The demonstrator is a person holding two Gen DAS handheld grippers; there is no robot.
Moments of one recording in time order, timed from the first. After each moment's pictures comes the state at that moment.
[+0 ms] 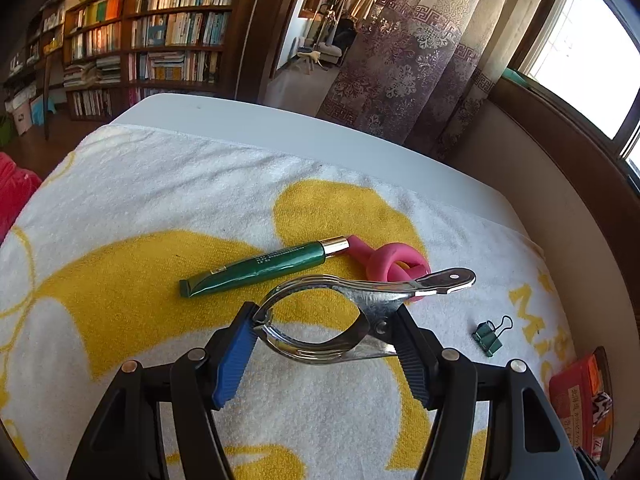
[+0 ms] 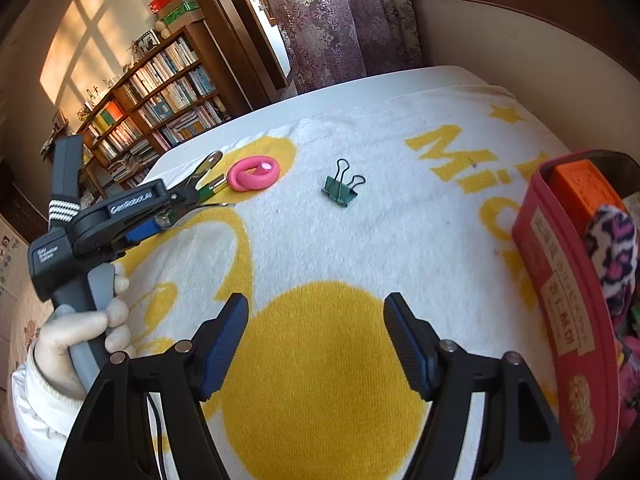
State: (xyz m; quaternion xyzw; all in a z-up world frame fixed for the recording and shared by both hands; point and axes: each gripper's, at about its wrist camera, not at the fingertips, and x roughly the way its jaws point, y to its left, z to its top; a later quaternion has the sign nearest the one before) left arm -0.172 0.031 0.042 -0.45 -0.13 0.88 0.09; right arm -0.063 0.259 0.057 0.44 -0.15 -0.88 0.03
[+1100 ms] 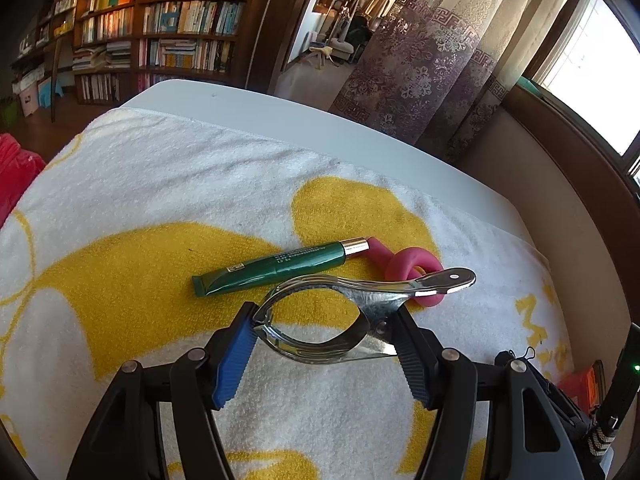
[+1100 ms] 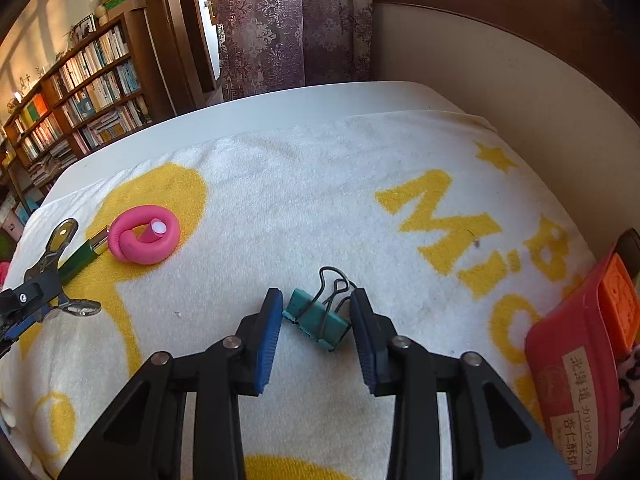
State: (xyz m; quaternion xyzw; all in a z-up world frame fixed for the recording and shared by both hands) left arm -0.178 0.021 0.034 -0.46 -0.15 0.87 0.08; right arm -0.149 0.260 0.028 0.45 -0.09 -0.88 -0.10
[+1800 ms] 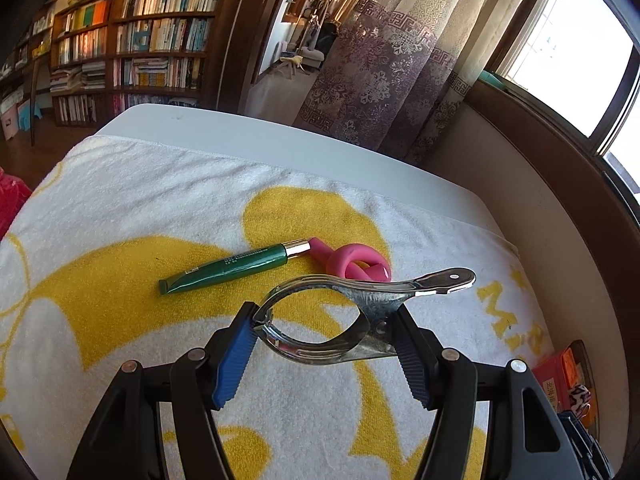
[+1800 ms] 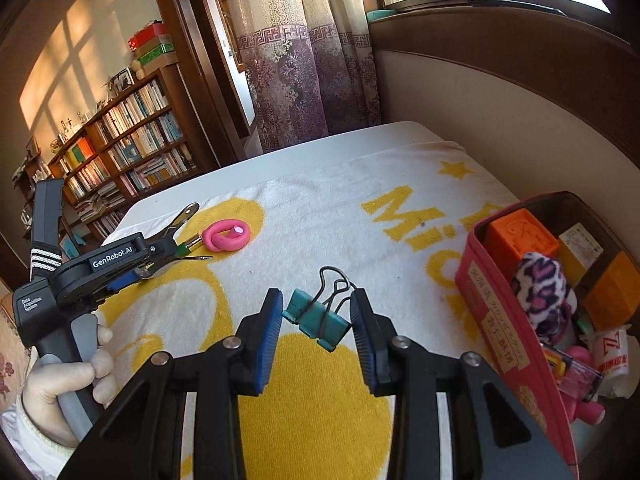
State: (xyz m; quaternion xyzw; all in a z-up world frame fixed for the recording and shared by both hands) left arm -0.158 0.049 0.060 -0.44 -0.13 0.88 0.12; right arm -0.032 0.258 0.100 0.36 -0.13 -0.92 -0.05
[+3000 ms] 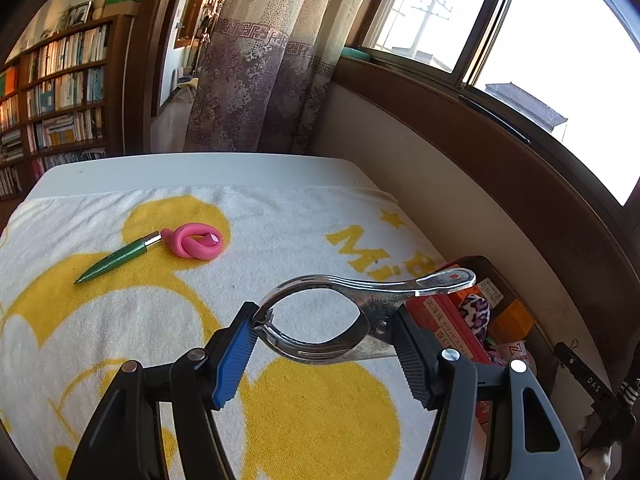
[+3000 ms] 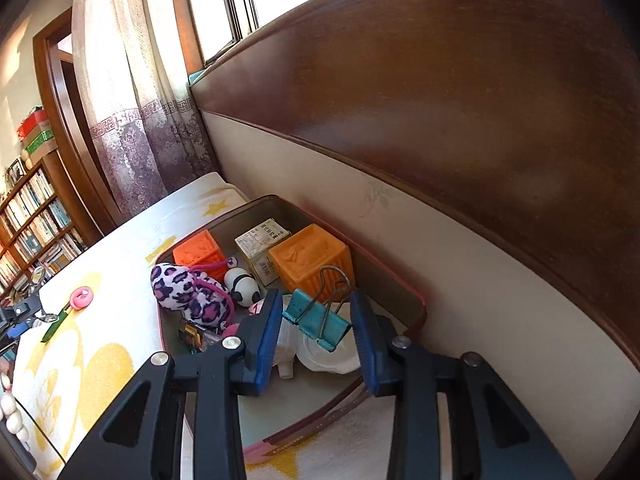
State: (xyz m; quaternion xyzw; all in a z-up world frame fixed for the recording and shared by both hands) left arm -0.057 0.135 0.116 -0.39 -0.06 0.87 0.28; right arm 0.130 0.431 0.120 0.31 -0.18 -0.89 -0.28
